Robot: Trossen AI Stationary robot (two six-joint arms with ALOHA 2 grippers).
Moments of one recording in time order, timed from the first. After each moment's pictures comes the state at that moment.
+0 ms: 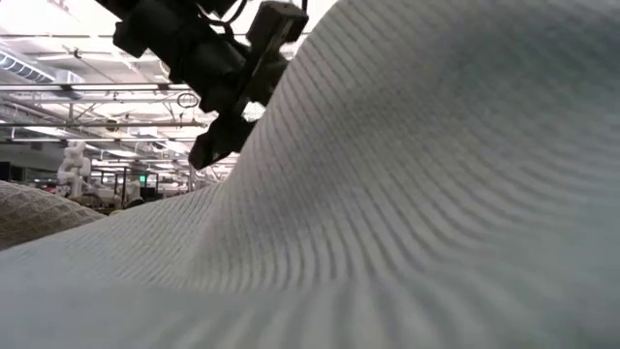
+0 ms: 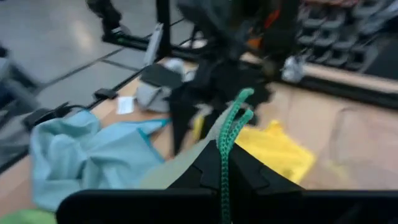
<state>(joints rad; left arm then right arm) -0.22 1.70 0.93 0.08 -0.13 -1.02 -0.23 1.18 0.71 0.11 -0.58 -0.27</state>
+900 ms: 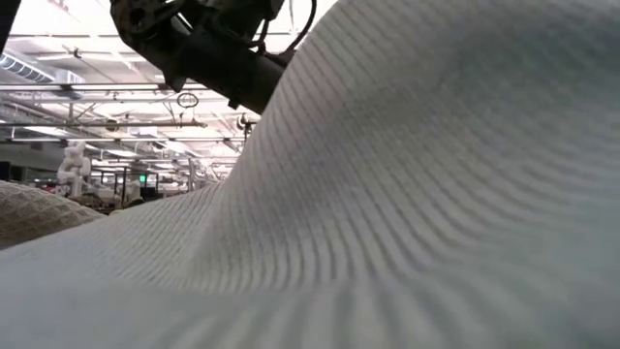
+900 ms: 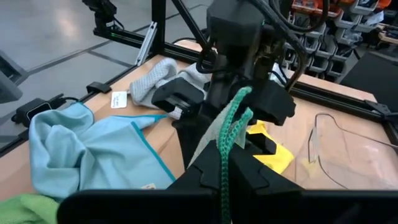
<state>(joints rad) -0.10 1.83 0.93 0.50 -0.23 -0.80 -0.23 1.05 0.71 -0.01 -0.55 -0.33</state>
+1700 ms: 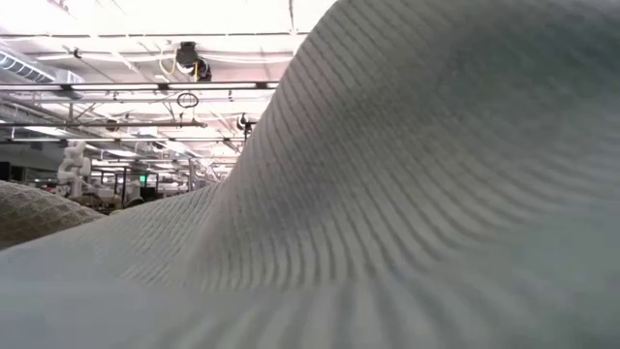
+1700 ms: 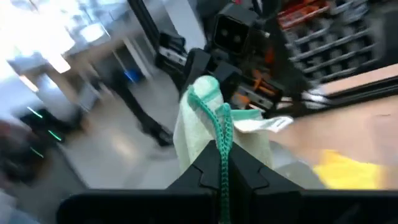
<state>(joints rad) -0.21 1.54 1.15 0.60 0.01 -0.76 -0.17 0.81 0.87 -0.10 -0.52 0.49</state>
